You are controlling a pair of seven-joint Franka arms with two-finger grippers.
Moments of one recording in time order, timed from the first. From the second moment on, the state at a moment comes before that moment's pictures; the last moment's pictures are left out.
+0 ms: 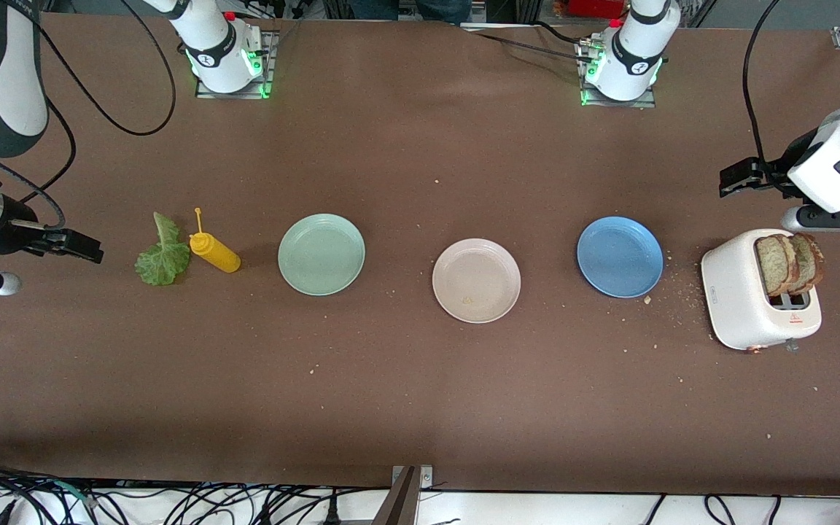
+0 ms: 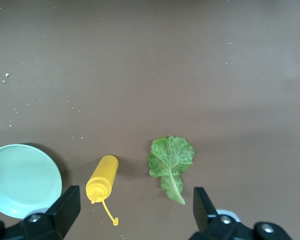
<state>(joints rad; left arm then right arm) -0.06 0.12 0.02 -1.52 0.02 1.45 -0.03 0.22 0.27 -0.29 -1.51 0.05 1.75 0.05</state>
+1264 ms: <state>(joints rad) -0.06 0.13 0.02 -1.52 0.02 1.45 -0.03 0.22 0.28 -0.29 -1.51 0.05 1.75 0.05</state>
